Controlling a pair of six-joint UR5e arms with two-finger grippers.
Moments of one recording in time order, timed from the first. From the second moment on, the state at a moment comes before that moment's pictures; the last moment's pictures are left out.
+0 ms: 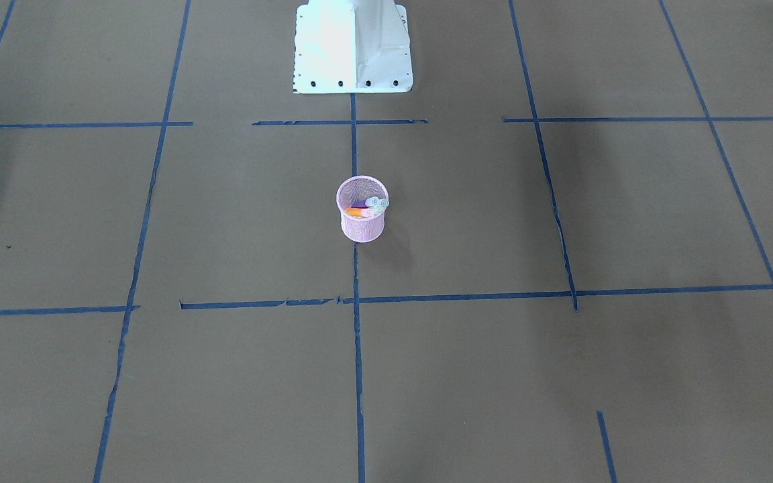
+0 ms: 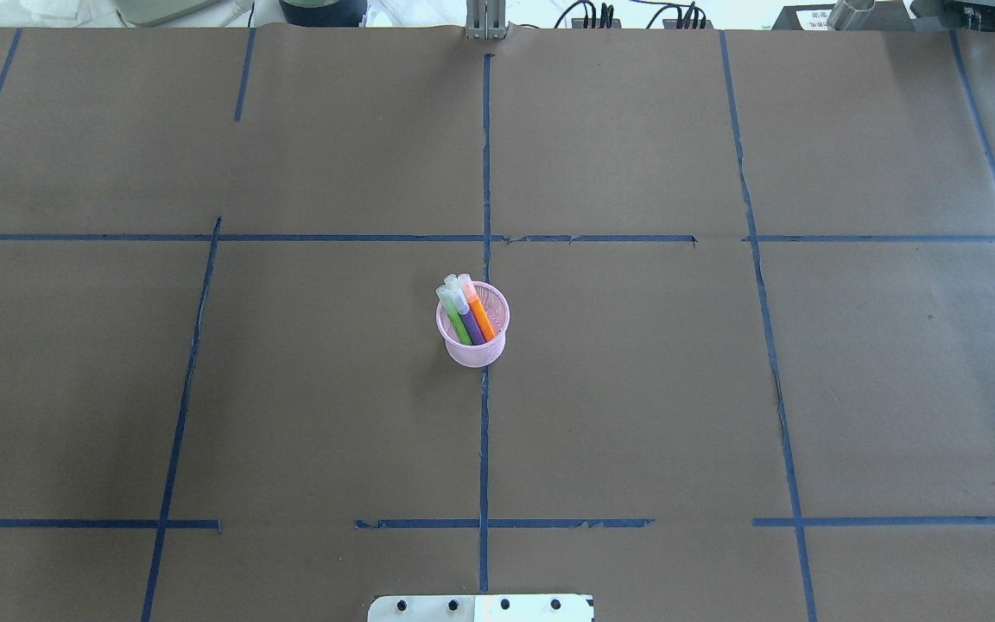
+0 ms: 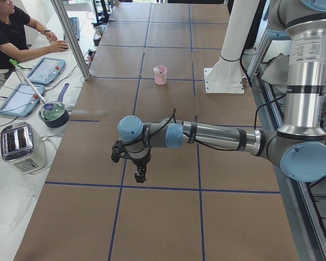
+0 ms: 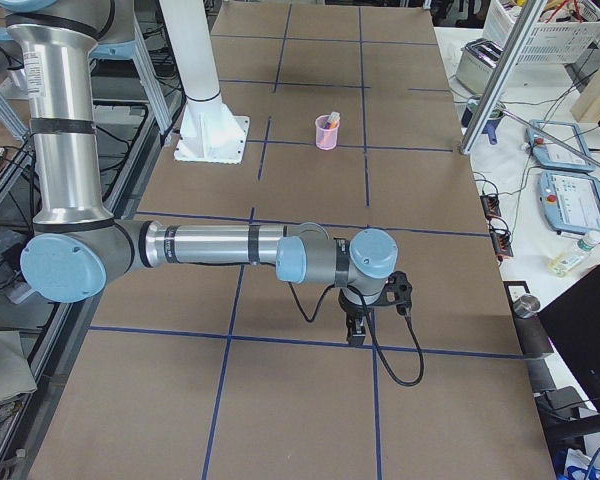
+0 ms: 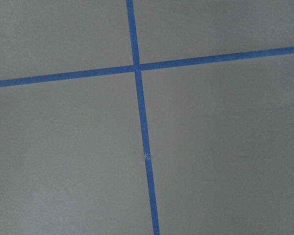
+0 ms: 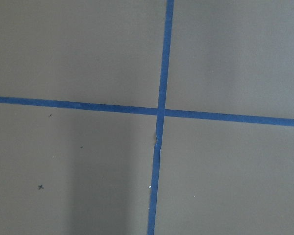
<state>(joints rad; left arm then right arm) -1.50 -1.54 -1.71 -1.44 -2.36 0.07 1.57 -1.54 1.64 -1.71 2.35 -0.10</state>
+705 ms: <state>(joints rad) -1.50 -1.54 -1.69 -1.45 -2.36 0.08 1.58 -1.67 1.76 -1.79 2.39 -0.12</state>
